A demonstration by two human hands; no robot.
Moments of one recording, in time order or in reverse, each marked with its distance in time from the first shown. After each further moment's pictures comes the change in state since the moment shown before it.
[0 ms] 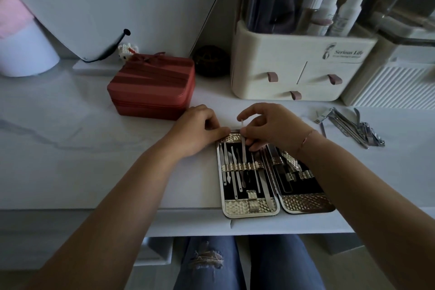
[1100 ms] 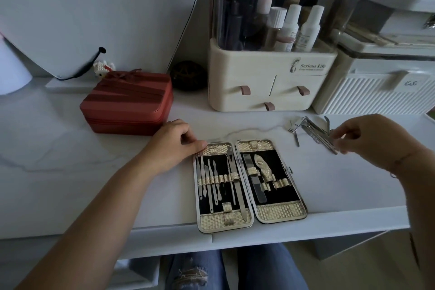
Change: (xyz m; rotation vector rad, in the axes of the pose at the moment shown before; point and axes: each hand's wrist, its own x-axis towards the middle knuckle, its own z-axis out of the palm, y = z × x) left_hand 0.000 -0.002 0.001 -0.038 0.006 0.000; right_hand -0.090 0.026 -0.135 -0.852 0.476 0.181
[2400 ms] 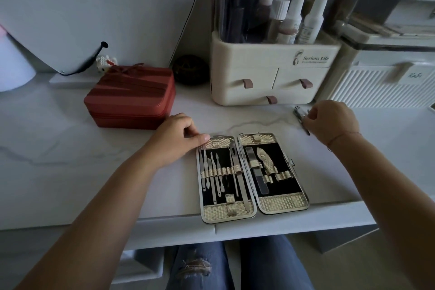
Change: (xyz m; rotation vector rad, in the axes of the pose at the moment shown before) left_hand -0.001 0.002 -0.001 0.022 0.000 0.004; right_hand 0.052 -0.020 0.057 -0.103 0.183 0.067
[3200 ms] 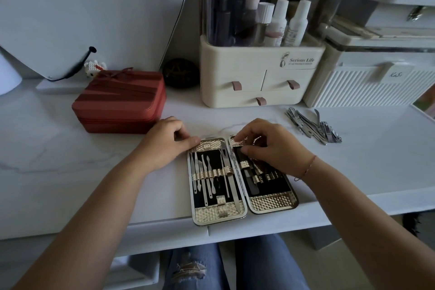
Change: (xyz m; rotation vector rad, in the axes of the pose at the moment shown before) left_hand 0.002 -0.001 0.001 0.007 0.012 0.007; right_hand -0.060 -0.055 0.005 0.637 -0.325 -0.461
